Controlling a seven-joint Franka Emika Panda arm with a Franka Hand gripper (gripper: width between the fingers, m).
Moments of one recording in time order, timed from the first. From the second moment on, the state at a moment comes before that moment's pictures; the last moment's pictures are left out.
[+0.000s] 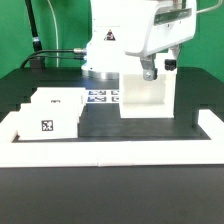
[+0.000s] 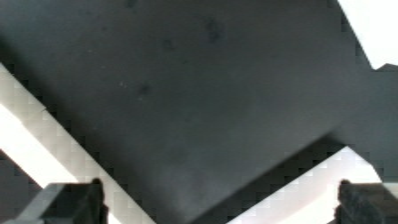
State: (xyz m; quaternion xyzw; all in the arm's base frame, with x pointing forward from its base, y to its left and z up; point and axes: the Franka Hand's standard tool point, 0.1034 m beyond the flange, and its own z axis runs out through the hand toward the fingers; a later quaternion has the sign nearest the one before) arm 0.561 0.055 0.112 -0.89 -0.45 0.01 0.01
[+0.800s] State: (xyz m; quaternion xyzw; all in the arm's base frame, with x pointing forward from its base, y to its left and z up) arm 0.552 0.053 0.116 -0.90 -0.43 0.01 0.00
